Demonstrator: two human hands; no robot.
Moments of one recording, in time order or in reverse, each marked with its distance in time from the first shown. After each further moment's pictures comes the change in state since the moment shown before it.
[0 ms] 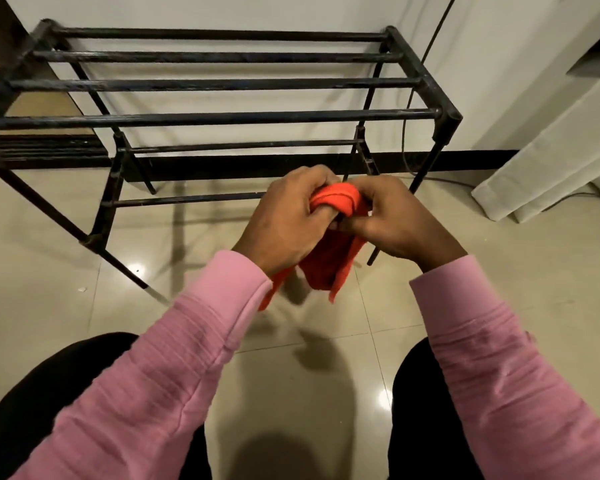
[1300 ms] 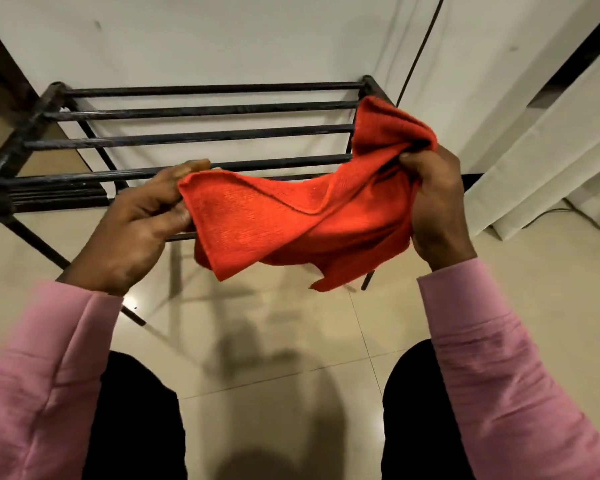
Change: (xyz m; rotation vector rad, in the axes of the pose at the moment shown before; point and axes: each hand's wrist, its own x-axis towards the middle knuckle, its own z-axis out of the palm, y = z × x) left_hand -0.016 -0.026 -0.130 -0.292 0.016 -0.034; right_hand 0.017 -0.029 -0.041 0.652 0.702 -0.040
